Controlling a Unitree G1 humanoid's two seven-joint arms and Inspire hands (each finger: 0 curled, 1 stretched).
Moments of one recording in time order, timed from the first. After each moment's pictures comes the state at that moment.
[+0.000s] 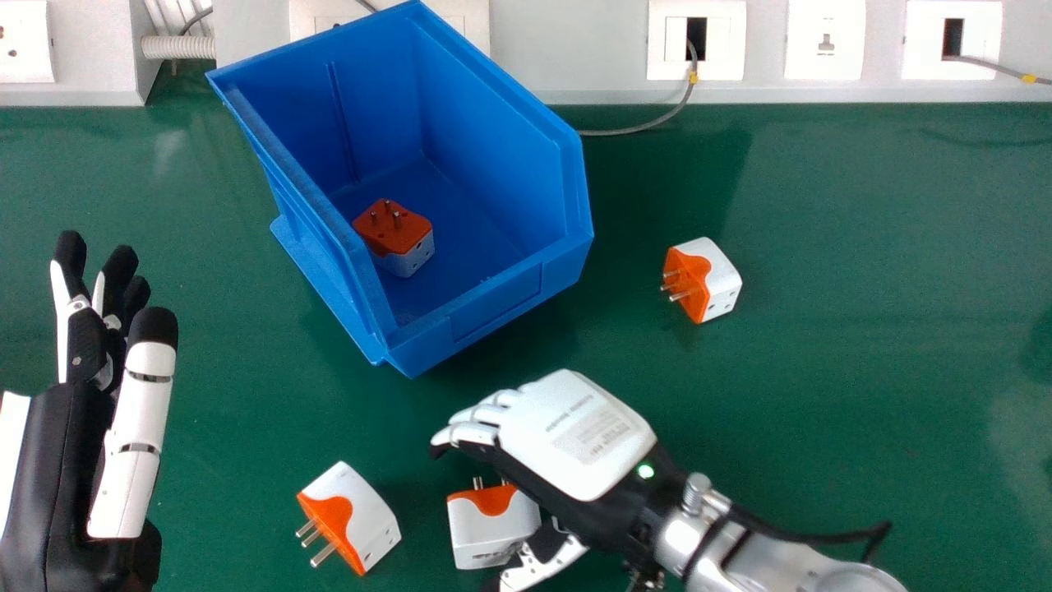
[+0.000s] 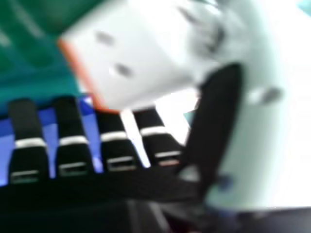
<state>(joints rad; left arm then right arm) 0.46 0.07 0.27 -0.41 -0.18 -0.27 -0.15 -0.42 -0.31 0.72 0.56 -0.95 -0.37 -0.28</state>
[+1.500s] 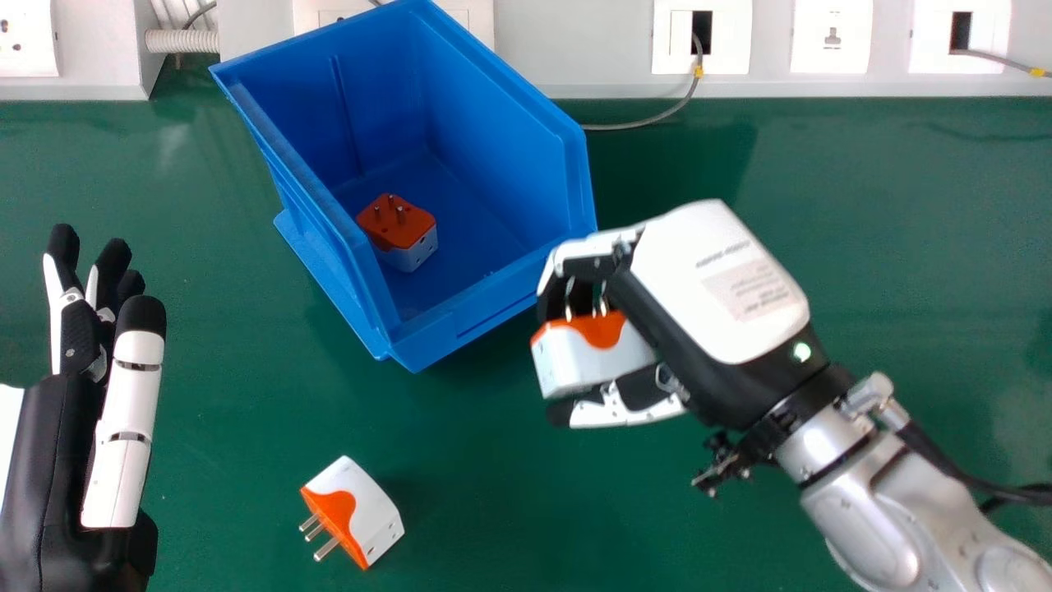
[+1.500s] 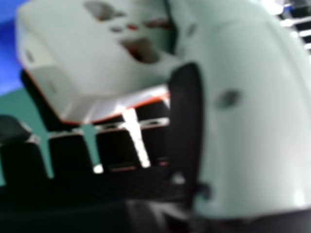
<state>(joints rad) 0.45 0.08 0.28 -0.42 -0.19 -0.23 -0.14 -0.24 -0.44 0.32 -0.06 -0.83 -0.32 -0.18</state>
